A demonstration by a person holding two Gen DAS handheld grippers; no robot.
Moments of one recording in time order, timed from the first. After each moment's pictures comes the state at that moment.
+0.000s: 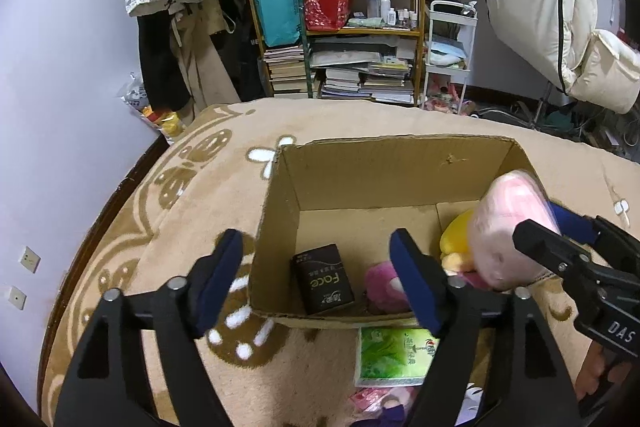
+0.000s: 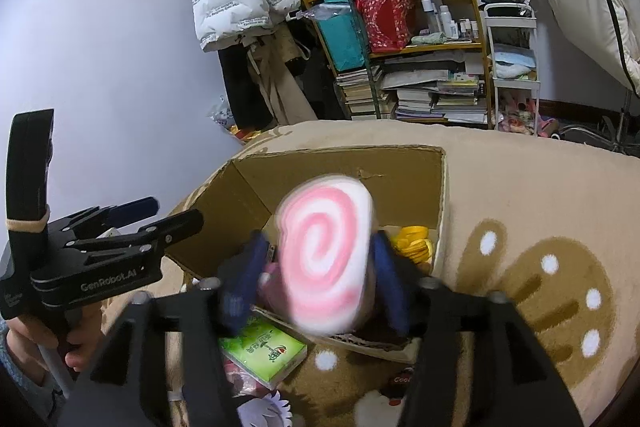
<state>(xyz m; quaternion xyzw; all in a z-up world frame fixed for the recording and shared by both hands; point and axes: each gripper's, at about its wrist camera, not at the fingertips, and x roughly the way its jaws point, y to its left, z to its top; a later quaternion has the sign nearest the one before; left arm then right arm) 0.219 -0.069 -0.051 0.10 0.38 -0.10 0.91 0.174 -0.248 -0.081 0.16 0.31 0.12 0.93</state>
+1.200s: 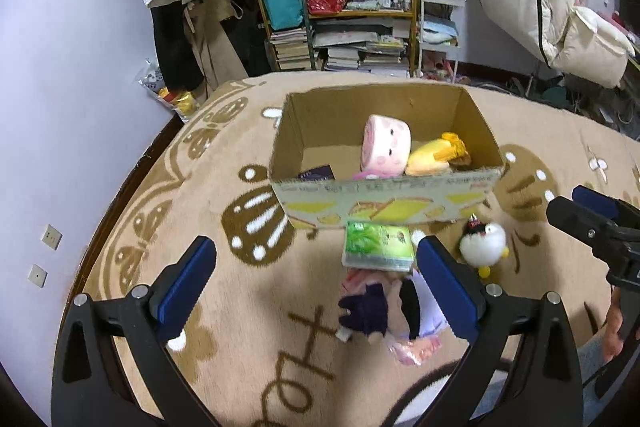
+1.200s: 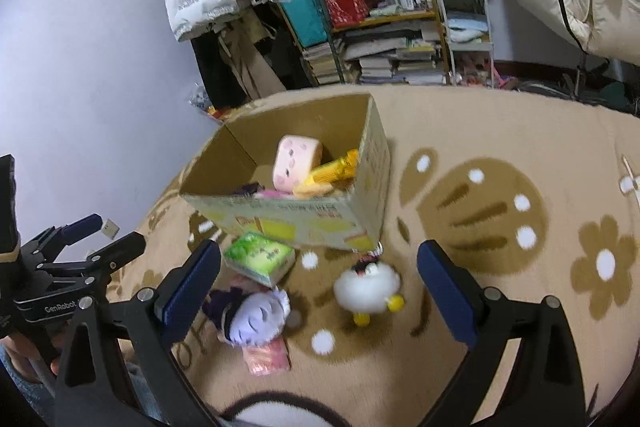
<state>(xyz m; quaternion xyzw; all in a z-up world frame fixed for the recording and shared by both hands) 0.107 -0.058 -0.017 0.12 0.41 -0.09 0.90 0.077 -0.279 -0.058 0.19 0.39 0.07 0.90</state>
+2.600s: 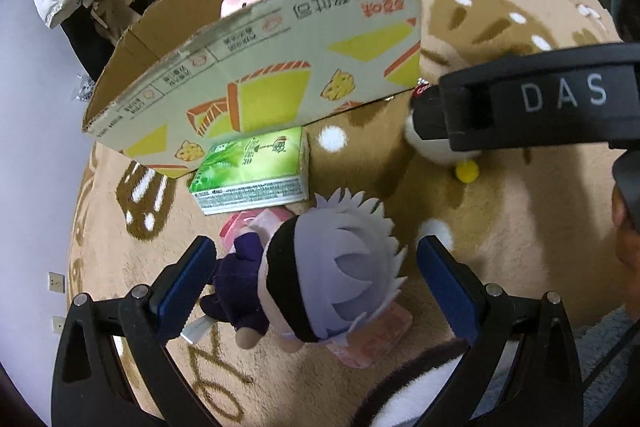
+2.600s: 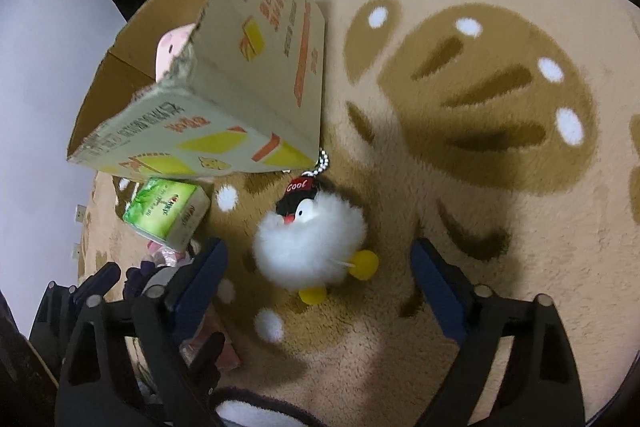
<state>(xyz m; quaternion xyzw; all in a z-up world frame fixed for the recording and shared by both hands) 0.099 -0.155 -0.150 0.27 0.50 -0.14 0.81 0.138 -0.286 -0.173 0.24 0.56 0.03 0.79</state>
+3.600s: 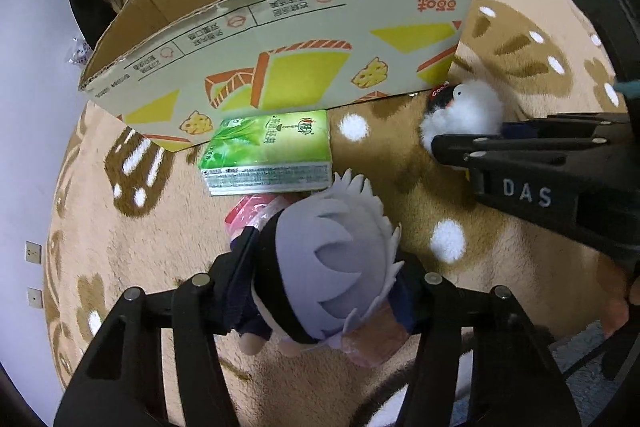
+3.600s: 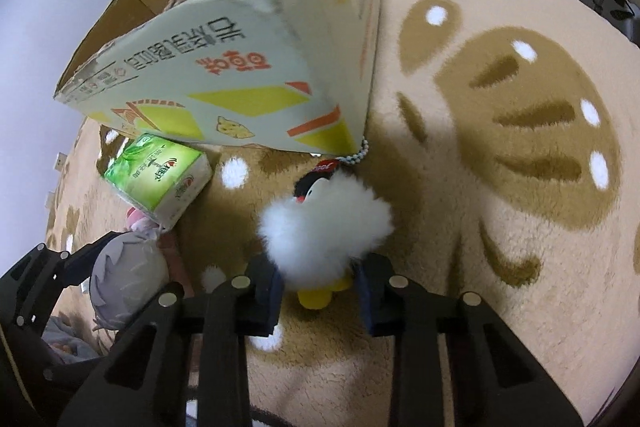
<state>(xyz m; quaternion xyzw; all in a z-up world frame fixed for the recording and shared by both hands) 0.119 -0.127 -0.152 0.20 0.54 -0.14 0.81 0.155 -0.241 -0.183 0.15 0.57 0.05 0.81</state>
